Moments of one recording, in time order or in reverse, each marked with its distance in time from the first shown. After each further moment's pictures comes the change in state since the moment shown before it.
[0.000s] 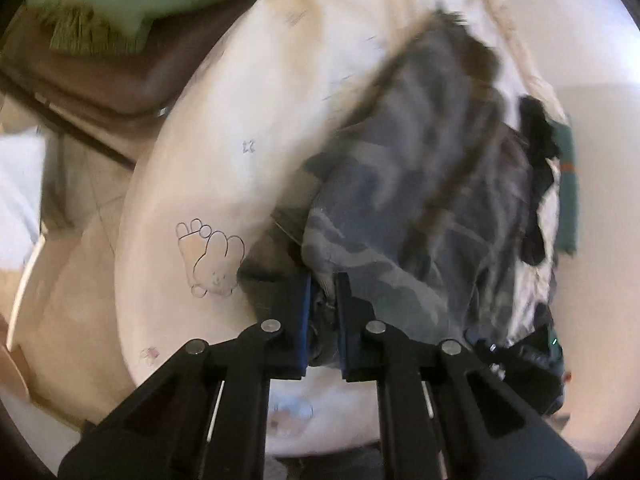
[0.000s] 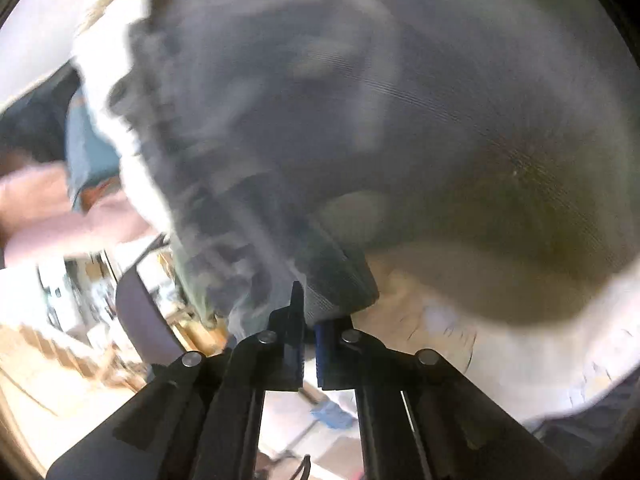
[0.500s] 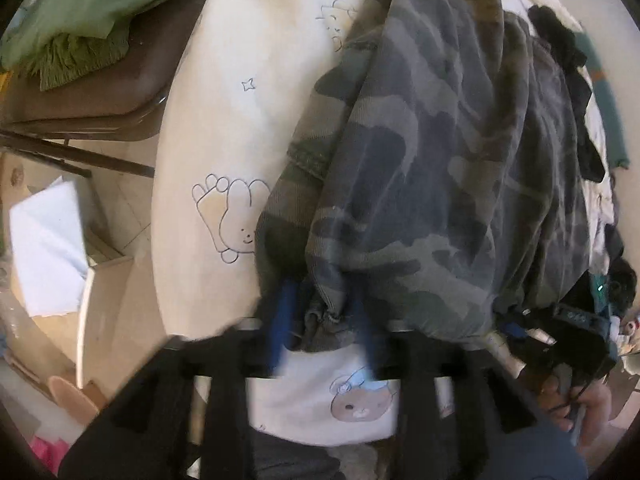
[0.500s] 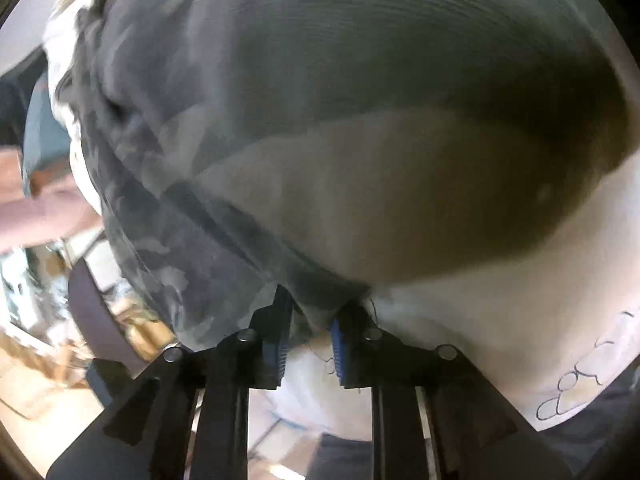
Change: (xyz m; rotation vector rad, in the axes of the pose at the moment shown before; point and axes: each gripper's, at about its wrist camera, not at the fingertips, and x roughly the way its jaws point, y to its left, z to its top) left arm 0.035 -0.003 -0.027 0.228 0.105 0.272; right arm 0.045 -0.052 -0.012 0.049 0.041 -0.143
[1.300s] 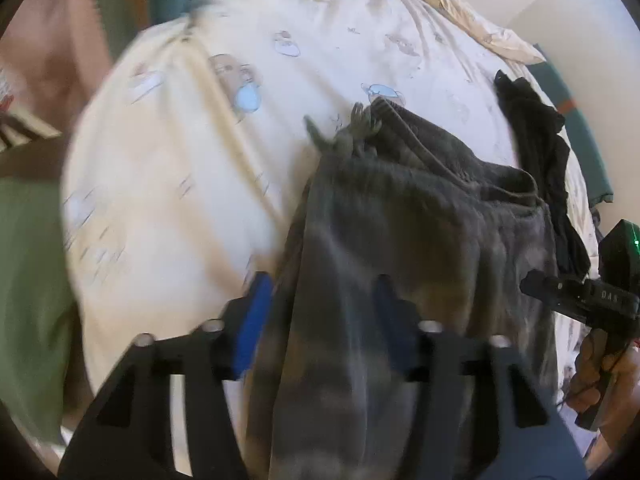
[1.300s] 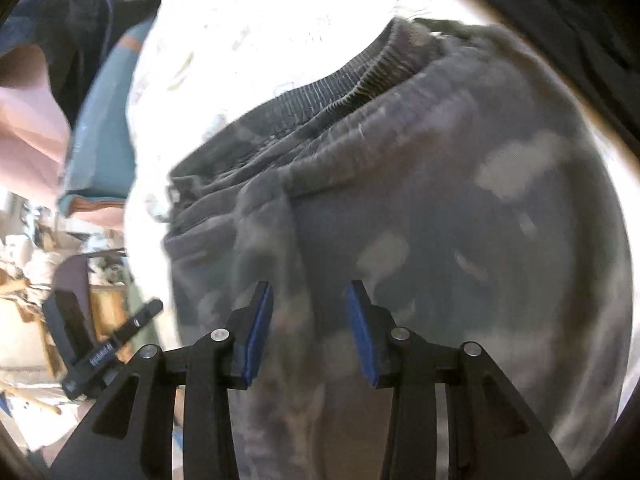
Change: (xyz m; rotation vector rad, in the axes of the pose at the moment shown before) left arm -0.008 -0.096 0.273 0.178 -0.257 -0.084; right arm -0.055 0.241 0.213 -0.578 -0.198 -0.119
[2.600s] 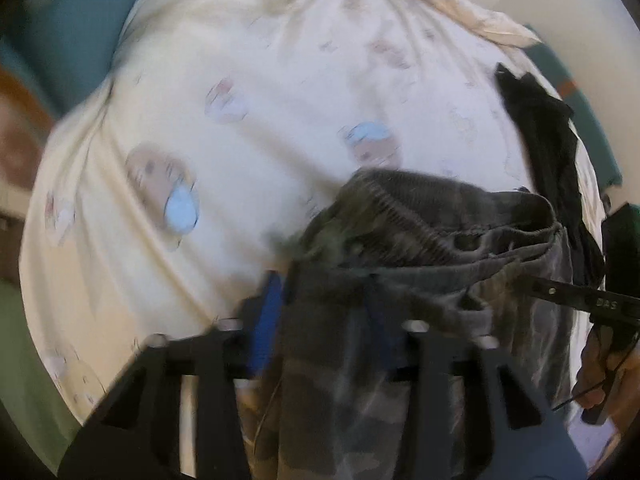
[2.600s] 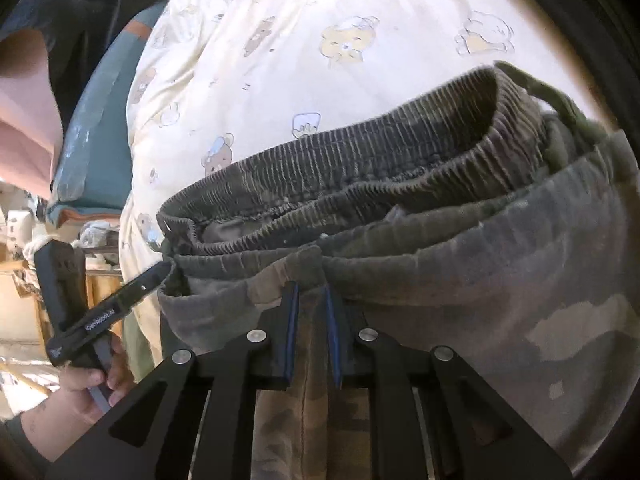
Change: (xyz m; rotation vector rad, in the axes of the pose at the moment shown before) left arm 0.029 -0.029 0.065 0.130 -0.012 0.047; right arm 0.016 0.002 0.053 -0.110 0.025 0.007
